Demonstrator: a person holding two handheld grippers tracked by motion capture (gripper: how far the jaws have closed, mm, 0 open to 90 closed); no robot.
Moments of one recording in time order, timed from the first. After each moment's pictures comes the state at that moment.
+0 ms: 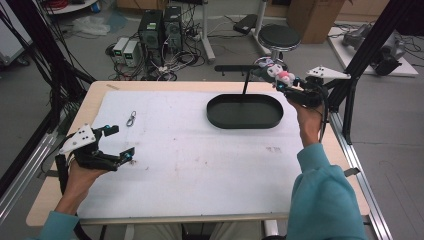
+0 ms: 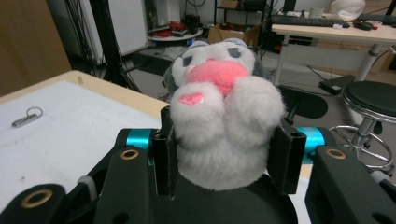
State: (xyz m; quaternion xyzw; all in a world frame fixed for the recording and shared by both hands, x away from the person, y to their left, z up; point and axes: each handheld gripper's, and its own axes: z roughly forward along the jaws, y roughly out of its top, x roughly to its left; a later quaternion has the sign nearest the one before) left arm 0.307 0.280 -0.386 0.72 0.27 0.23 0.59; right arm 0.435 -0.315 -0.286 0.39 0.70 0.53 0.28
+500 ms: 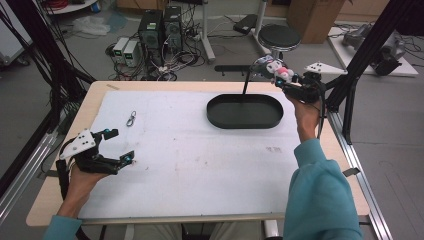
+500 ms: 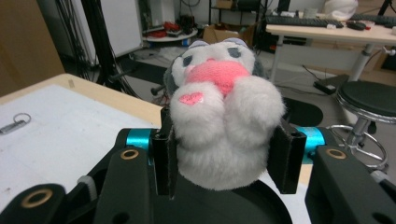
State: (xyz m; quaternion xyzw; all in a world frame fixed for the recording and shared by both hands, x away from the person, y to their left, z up) left arm 0.303 0.282 -0.400 0.72 0.28 0.23 0.60; right arm 0.448 -0.313 -0.285 0.40 0.70 0.52 0.29
